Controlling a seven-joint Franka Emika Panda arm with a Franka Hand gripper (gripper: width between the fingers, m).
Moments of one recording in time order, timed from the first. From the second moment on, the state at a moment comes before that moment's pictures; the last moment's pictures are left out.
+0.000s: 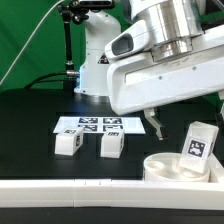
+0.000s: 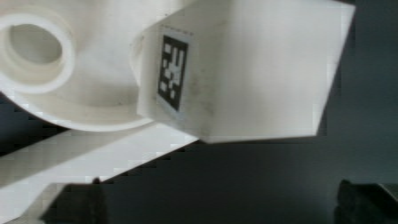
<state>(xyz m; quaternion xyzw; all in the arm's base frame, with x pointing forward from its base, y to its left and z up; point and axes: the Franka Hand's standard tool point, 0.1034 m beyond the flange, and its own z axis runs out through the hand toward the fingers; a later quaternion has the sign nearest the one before) 0.651 0.079 0.100 -0.96 0.18 -0.13 0.14</state>
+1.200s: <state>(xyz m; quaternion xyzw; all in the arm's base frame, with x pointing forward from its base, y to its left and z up) 0.660 0.110 0.139 -0.99 -0.07 -0.10 0.08</state>
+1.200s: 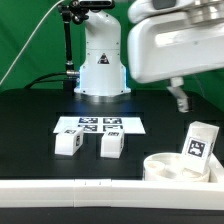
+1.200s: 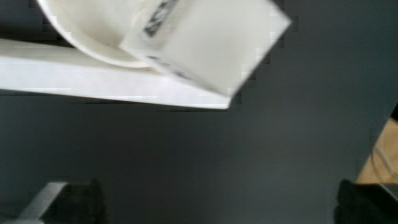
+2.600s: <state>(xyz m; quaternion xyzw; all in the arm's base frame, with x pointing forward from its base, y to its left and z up) 0.654 0.105 0.129 -0.95 -0.31 0.00 0.07</state>
